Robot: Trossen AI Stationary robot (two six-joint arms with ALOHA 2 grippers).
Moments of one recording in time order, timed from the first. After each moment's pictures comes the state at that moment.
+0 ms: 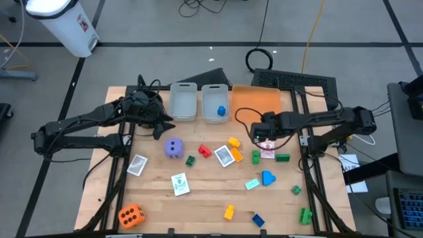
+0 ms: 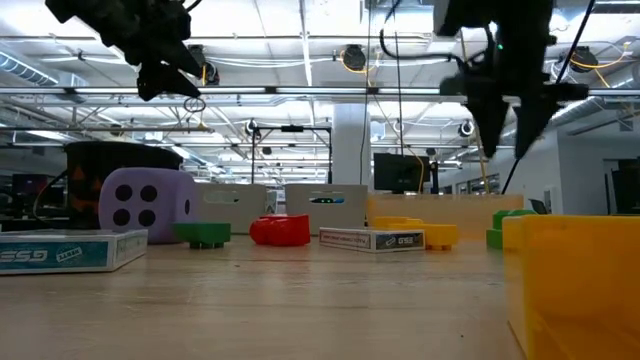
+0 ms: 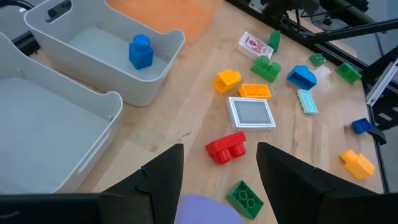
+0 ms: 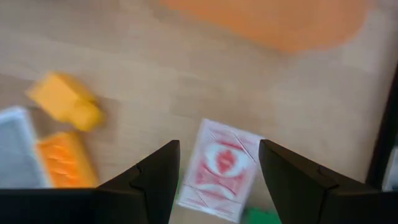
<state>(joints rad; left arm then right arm) 0.38 0.83 0.76 -0.52 0.23 -0.26 -0.02 1.35 1.02 -1.20 0.27 1.32</state>
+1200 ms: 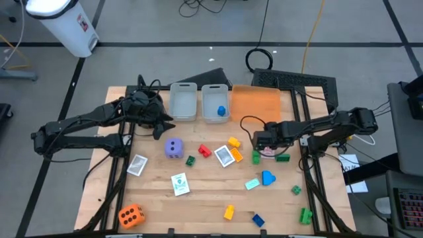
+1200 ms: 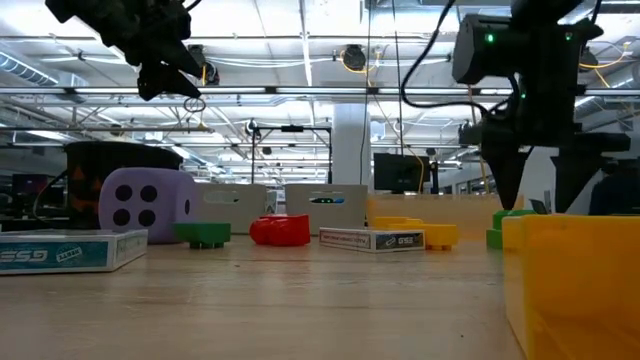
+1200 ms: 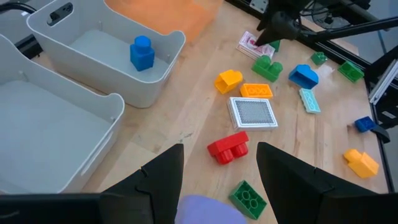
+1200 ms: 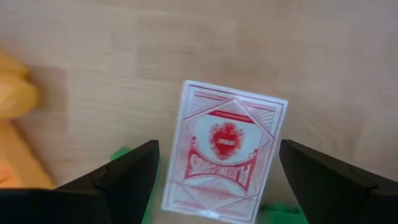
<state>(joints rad) 0.38 0.83 0.76 -0.52 0.23 -0.24 0.00 1.34 0.74 -0.91 0.15 1.47</state>
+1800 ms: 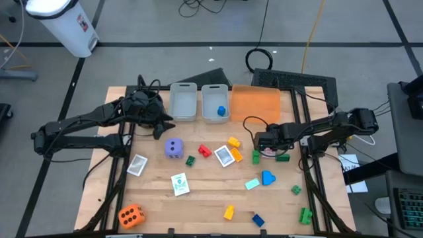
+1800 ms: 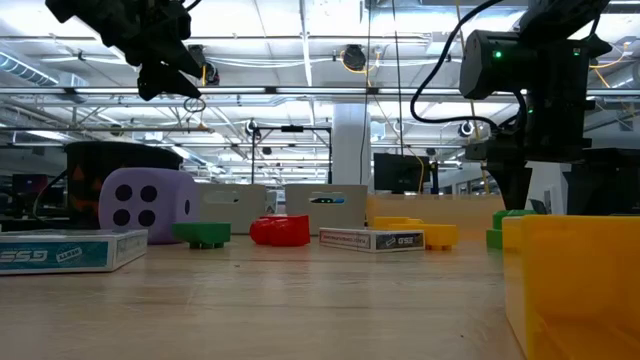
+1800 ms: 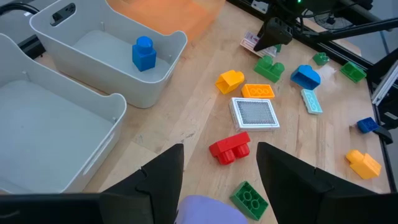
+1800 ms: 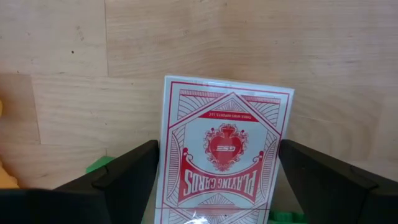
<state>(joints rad) 0.38 0.83 0.76 -0.52 0.23 -0.25 -0.01 1.33 0.66 -0.81 0.13 1.53</state>
